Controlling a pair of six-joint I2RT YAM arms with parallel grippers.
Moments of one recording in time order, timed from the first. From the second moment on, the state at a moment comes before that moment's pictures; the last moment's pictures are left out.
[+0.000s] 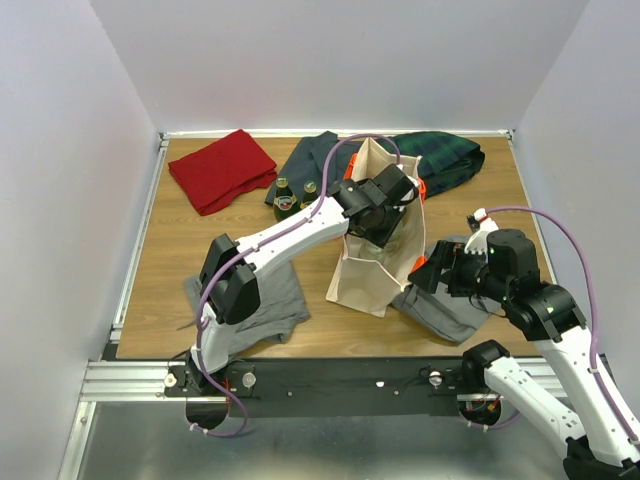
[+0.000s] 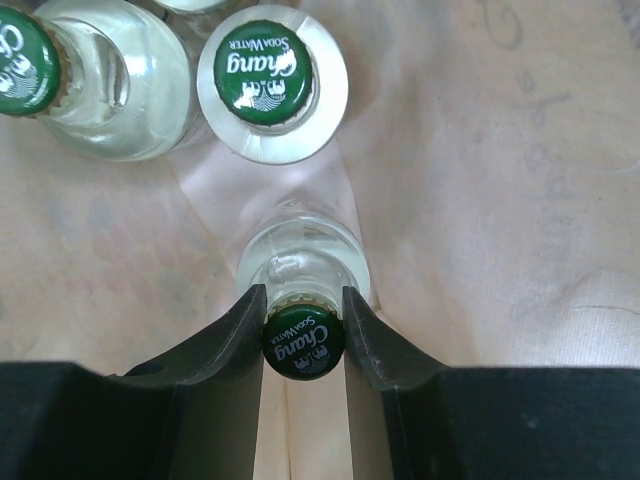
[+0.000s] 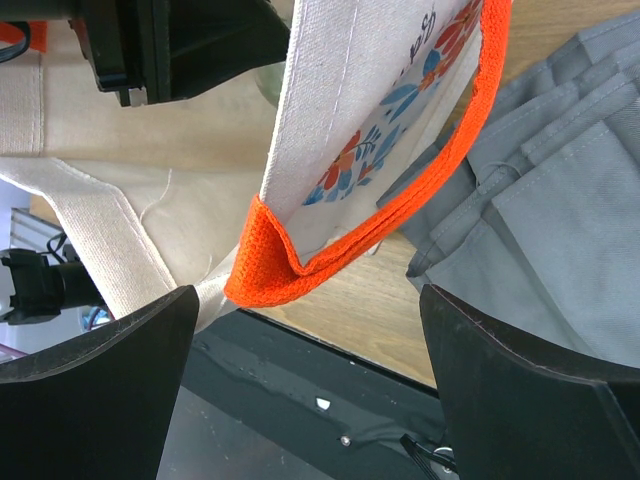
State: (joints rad) left arm -0.95 2.00 1.94 -0.92 -0.07 -0.28; right arm 0.40 0.64 0.87 -0.87 -0.21 0.51
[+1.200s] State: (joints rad) left arm -0.95 2.00 2.12 -1.00 -0.10 -0.24; right arm 0.40 0.64 0.87 -0.87 -0.21 0.51
